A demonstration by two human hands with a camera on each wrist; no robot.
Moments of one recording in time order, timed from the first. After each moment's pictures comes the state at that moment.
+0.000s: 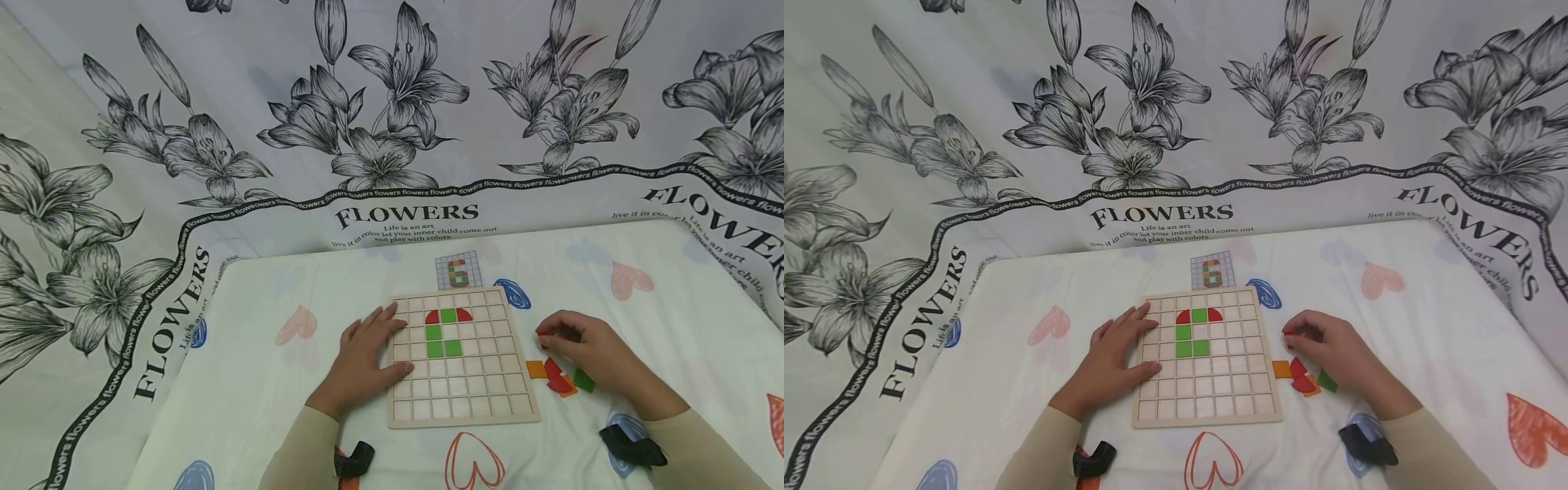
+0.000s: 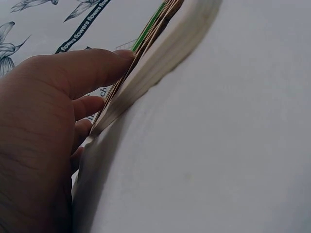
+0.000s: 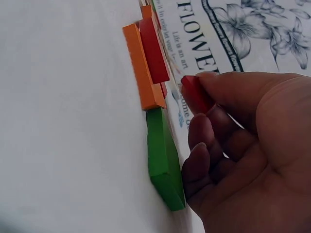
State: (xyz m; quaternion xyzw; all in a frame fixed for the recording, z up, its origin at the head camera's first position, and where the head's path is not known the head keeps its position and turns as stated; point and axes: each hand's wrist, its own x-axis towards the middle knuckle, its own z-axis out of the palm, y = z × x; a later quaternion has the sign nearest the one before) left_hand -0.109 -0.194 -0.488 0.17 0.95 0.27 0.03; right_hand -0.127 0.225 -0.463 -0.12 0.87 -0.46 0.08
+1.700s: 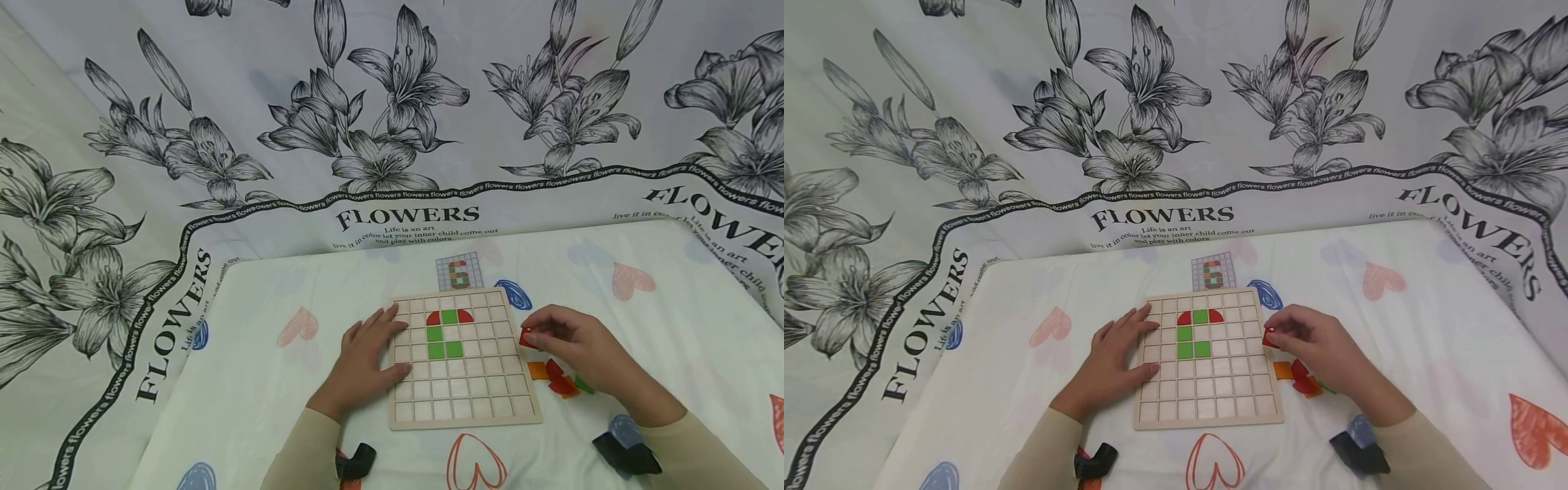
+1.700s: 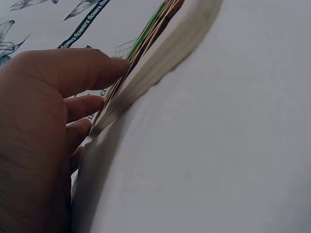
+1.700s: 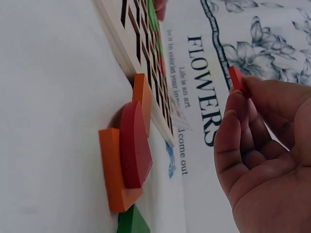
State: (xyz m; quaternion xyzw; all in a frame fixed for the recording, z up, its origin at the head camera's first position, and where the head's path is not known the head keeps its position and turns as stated) left_hand -0.109 -0.194 -0.487 0.18 0.94 0.28 0.01; right_hand -0.118 0.200 -0.440 -0.17 0.83 -0.53 0.05
